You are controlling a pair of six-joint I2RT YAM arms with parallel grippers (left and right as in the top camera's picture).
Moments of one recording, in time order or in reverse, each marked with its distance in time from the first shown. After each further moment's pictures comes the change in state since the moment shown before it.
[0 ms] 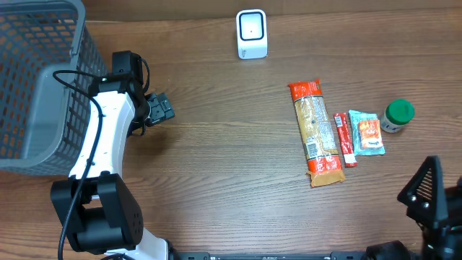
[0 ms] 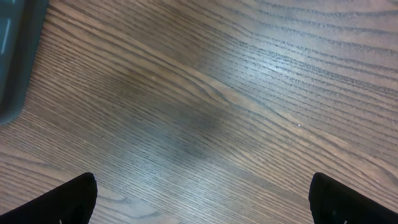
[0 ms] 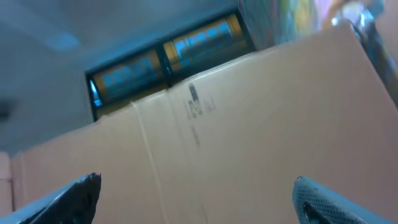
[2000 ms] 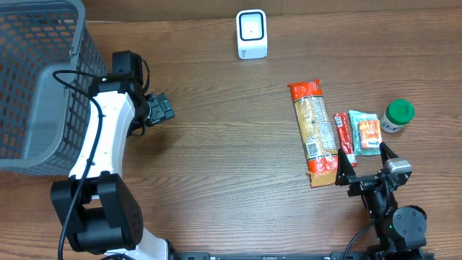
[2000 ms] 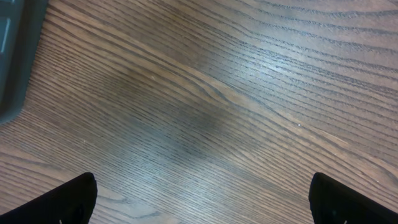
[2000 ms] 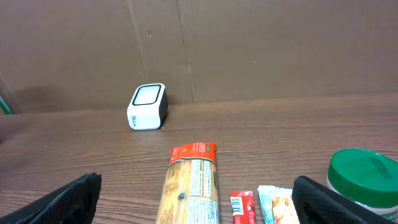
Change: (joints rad) left arm 0.000 0.000 0.000 0.000 0.000 0.000; right arm -0.025 -0.008 -0.442 -0.240 -0.161 -0.129
